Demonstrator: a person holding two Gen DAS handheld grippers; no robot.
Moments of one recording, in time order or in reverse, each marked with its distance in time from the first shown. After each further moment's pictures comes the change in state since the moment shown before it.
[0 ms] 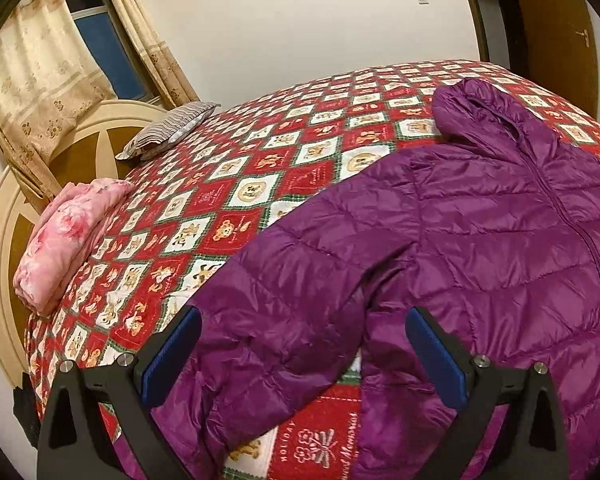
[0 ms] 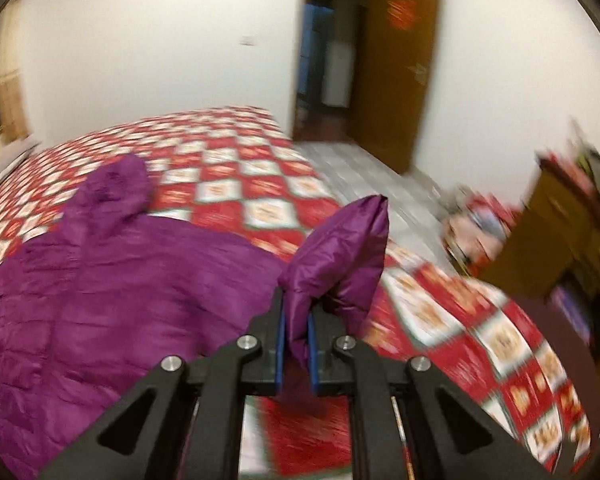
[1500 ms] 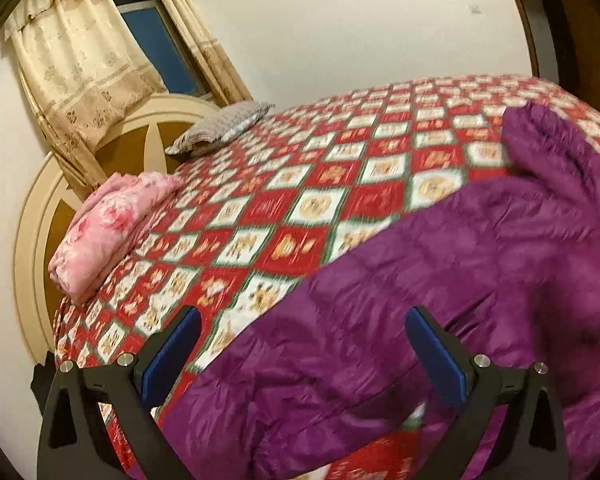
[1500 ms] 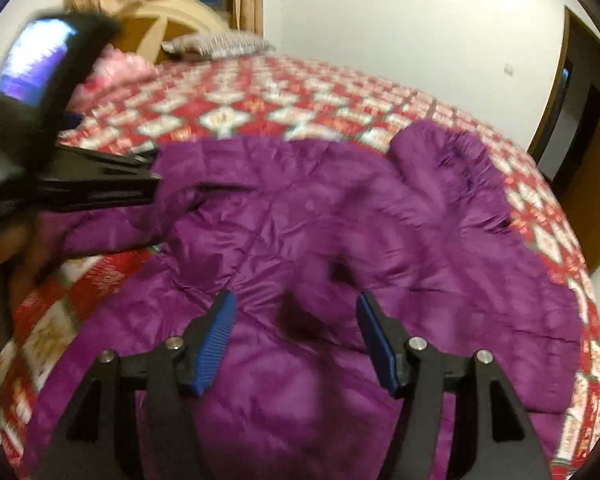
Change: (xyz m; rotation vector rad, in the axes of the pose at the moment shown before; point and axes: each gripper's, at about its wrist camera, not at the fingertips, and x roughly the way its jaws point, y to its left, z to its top) left arm 0.008 0.024 0.032 -0.088 -0.030 0.167; right arm -0.005 0.260 -0.055 -0.460 0.023 0.569
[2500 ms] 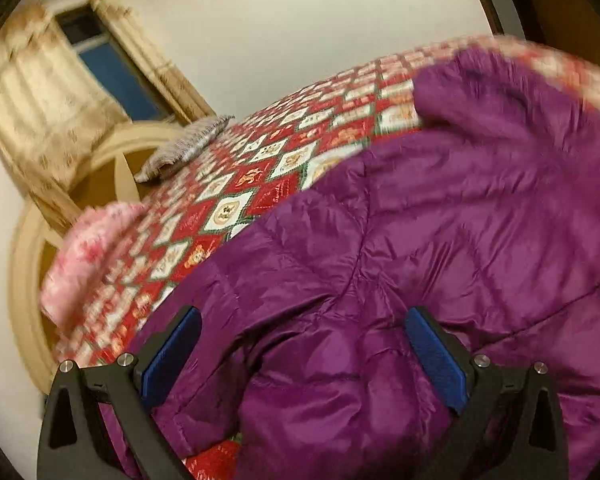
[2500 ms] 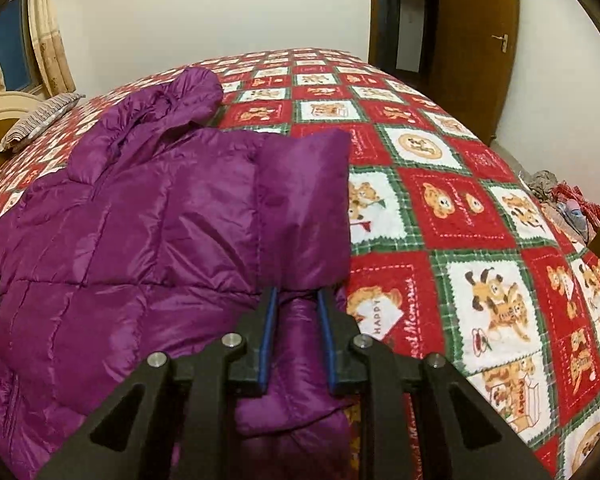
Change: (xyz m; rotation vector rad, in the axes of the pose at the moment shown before) left arm 0.006 -0.121 -0.018 0.105 -0.004 -0.039; right arm 0.029 -0.249 -0.093 0.489 0.110 -0.355
